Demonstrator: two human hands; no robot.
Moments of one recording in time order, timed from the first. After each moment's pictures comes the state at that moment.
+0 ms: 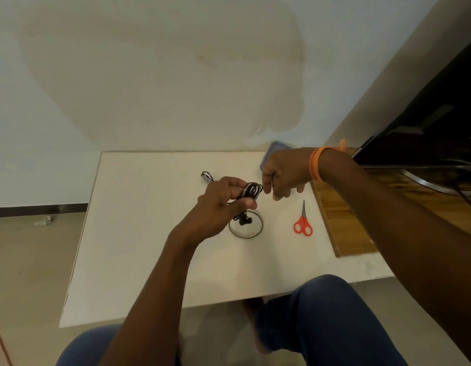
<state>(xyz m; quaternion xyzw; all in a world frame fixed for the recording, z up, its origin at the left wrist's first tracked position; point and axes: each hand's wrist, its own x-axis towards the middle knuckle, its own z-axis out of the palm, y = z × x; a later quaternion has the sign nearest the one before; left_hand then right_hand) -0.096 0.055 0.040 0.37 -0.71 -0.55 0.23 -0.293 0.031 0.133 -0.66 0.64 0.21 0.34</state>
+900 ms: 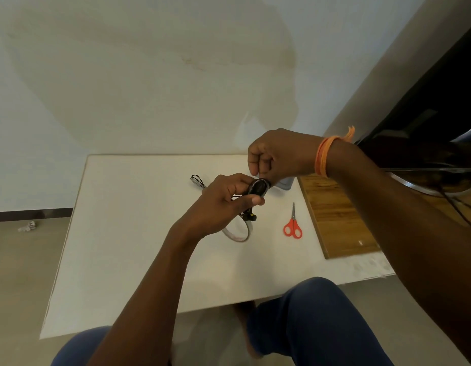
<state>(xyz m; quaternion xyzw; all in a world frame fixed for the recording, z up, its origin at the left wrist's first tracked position) -0.120 0.058 0.070 0.29 -0.71 -0.58 0.27 -0.289 0.036 0.171 -0.75 0.60 0.09 0.26</state>
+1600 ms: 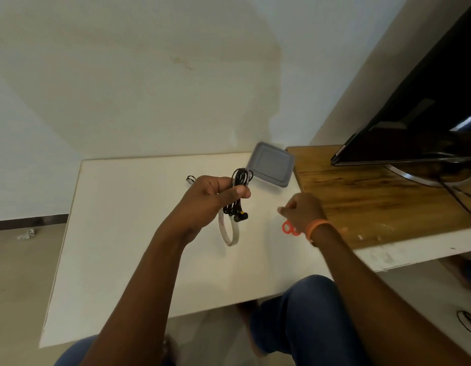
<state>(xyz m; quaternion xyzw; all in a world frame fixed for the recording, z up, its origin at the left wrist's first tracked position) -0.110 0.056 0.074 0.36 -0.58 -0.68 0.26 -0.354 0.115 0.009 -0.41 0.87 -0.13 0.26</state>
